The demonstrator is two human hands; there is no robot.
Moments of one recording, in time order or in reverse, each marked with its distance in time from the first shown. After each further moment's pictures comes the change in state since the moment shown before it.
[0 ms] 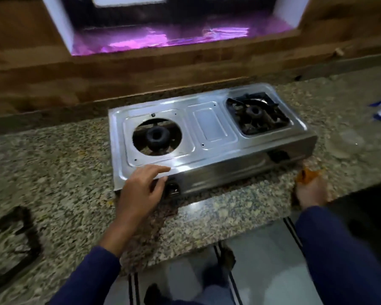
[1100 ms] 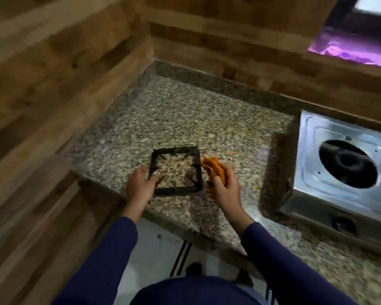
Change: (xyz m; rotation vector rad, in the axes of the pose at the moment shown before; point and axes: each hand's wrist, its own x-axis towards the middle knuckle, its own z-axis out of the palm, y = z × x) left_hand -0.254 -0.258 -0.206 -0.008 0.407 -1.324; right_hand -0.539 -0.207 0.247 0.446 -1.192 -0.708
